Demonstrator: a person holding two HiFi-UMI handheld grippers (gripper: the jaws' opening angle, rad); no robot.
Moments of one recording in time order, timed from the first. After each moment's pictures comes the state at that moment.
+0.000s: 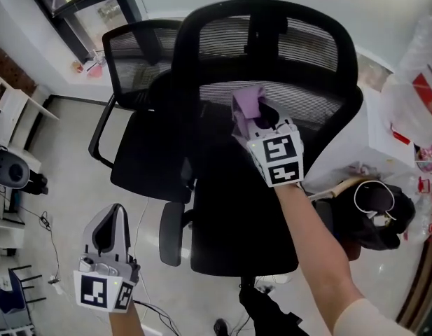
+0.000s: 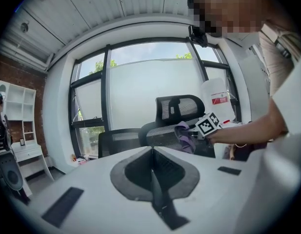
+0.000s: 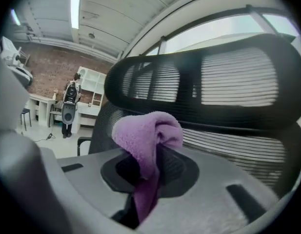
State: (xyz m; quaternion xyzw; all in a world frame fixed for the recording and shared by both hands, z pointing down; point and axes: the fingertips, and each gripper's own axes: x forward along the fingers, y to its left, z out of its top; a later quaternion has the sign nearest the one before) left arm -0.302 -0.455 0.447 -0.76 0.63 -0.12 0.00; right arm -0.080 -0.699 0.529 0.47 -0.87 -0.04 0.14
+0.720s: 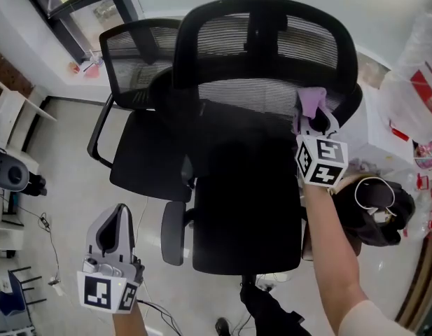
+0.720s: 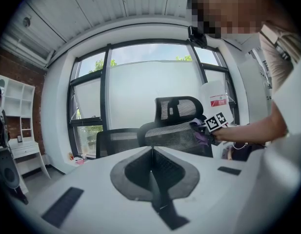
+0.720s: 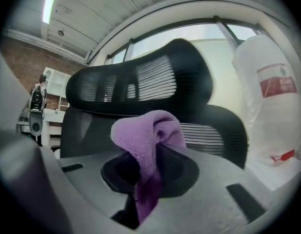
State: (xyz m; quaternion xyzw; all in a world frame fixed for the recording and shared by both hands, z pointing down) left arm -0.295 -0.456 0.452 -0.77 0.63 -0.11 0.00; right arm 0.068 -0.704 0.526 0.63 -0.77 0.01 0.09
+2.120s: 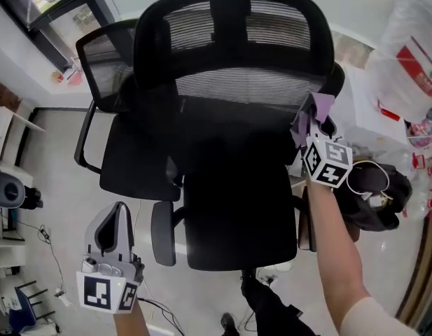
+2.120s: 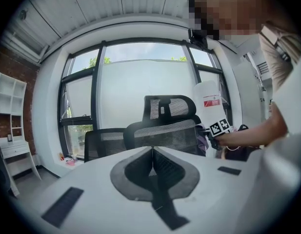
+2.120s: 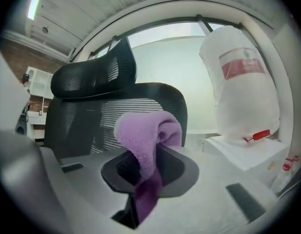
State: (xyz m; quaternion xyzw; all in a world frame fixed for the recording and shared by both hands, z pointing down) left arm -0.253 -0.473 0.462 -0.80 0.59 -0.11 0.00; right arm 0.173 -0.681 0.572 0.69 -0.72 0.04 0.08
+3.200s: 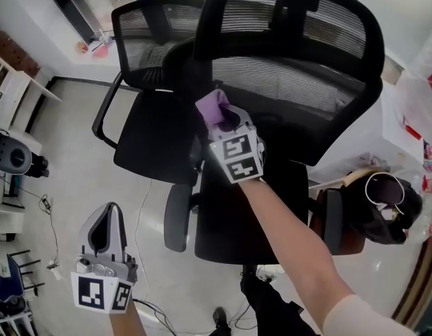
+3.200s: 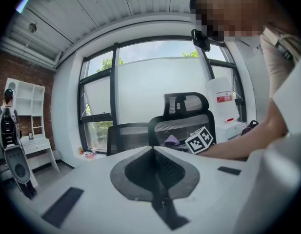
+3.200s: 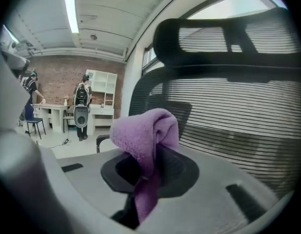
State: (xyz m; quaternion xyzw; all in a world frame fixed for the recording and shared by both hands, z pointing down) left arm -0.343 -0.417 0.467 -0.74 0.66 -0.13 -0.02; right arm -0.209 -0.661 0.619 0.41 -0.90 0.01 0.15
